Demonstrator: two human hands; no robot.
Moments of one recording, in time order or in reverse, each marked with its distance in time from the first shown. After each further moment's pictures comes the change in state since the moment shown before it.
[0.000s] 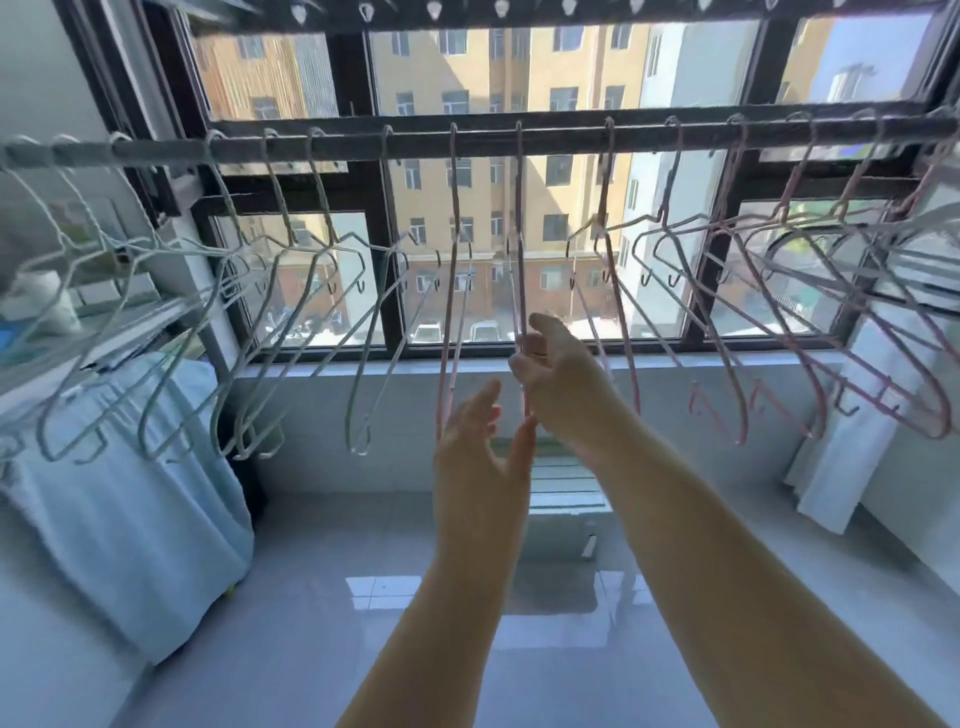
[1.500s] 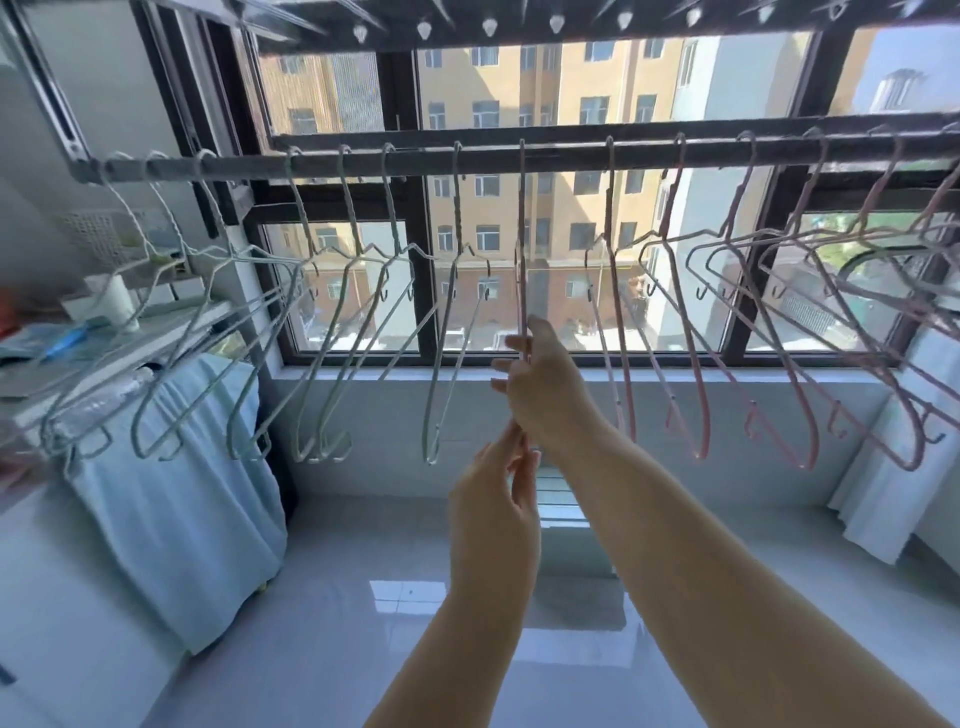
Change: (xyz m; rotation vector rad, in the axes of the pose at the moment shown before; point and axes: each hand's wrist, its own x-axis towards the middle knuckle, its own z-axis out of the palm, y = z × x) left_hand -0.003 -0.026 -0.037 0.130 0.011 0.020; right_hand 0.024 -0.022 0.063 0.117 -0.009 0.045
